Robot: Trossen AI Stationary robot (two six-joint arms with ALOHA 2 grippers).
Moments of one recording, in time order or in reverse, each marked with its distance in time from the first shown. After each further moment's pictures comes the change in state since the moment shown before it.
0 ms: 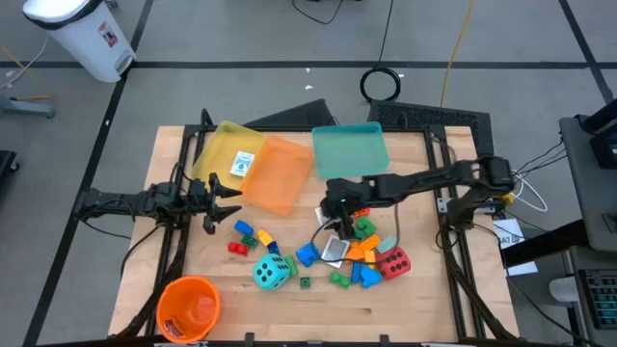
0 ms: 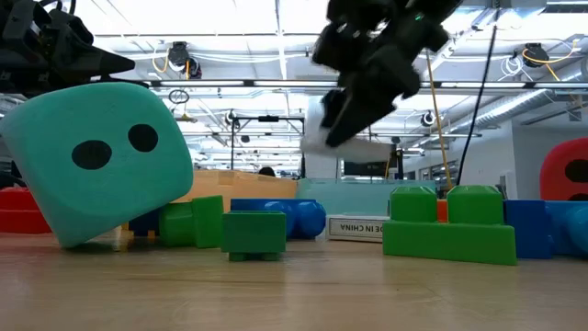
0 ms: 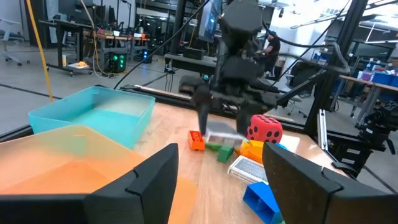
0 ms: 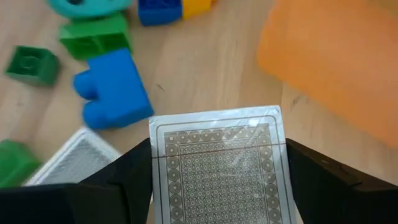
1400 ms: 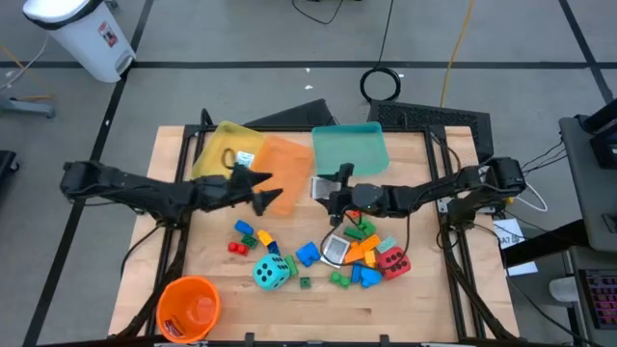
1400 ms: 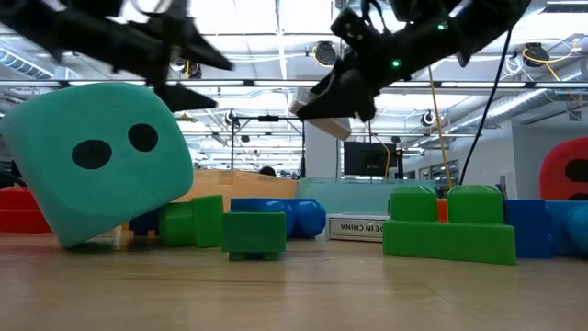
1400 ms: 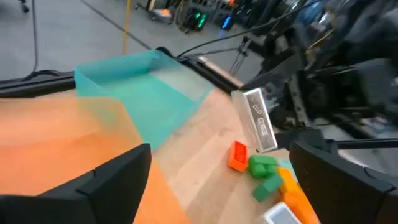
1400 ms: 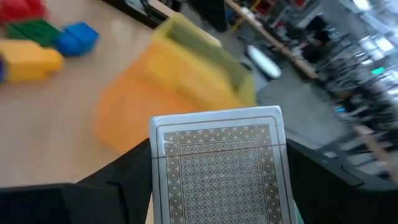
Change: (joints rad) left arm 0.056 1.036 0.419 0.368 -0.254 -0.345; right arm 0.073 -0.067 -0.270 0.740 0.584 -0.338
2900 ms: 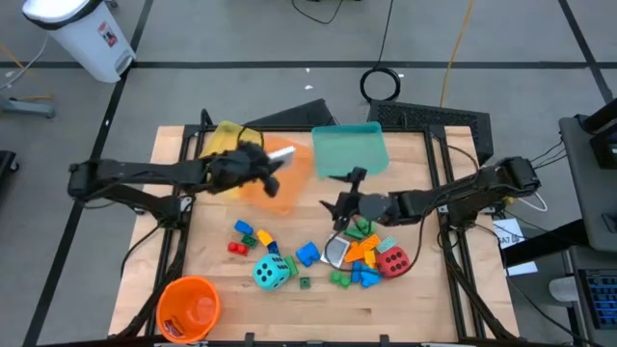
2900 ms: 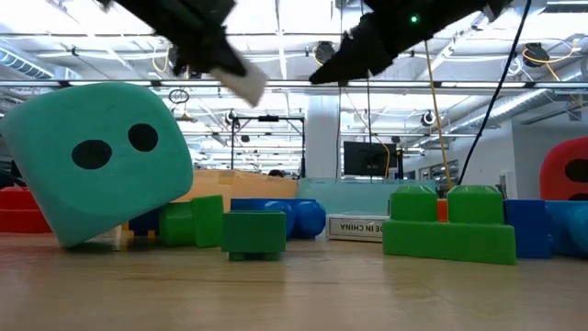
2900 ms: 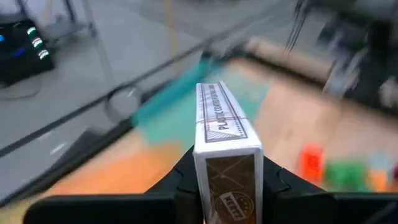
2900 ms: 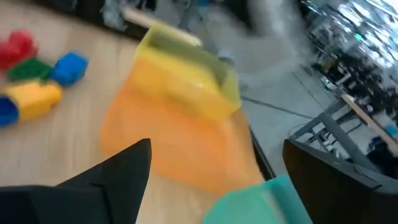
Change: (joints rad) left arm 0.126 0.098 0.425 -0.562 -0.078 0.250; right arm 0.121 -0.121 0.043 -0.236 0.199 0.247
